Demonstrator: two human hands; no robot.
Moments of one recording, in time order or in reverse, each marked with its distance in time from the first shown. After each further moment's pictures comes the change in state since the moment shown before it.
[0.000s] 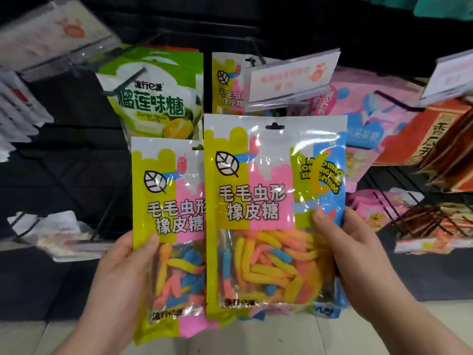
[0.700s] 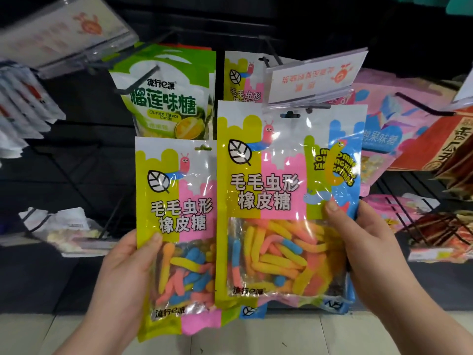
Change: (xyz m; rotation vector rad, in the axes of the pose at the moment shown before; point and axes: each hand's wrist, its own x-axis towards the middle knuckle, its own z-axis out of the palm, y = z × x) left_hand 0.008 0.004 -0.003 -0.038 0.015 0.002; right_hand 0.015 -0.008 0.010 0.017 0.060 -0.031
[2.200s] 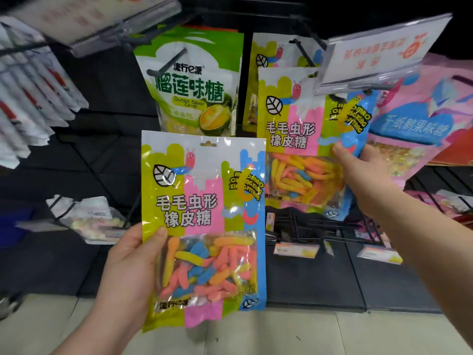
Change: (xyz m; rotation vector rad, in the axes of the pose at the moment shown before) left_hand 0.018 0.000 -0.030 0.075 0.120 0.001; right_hand 0.134 0.014 0.026 -0.287 0.158 -0.146
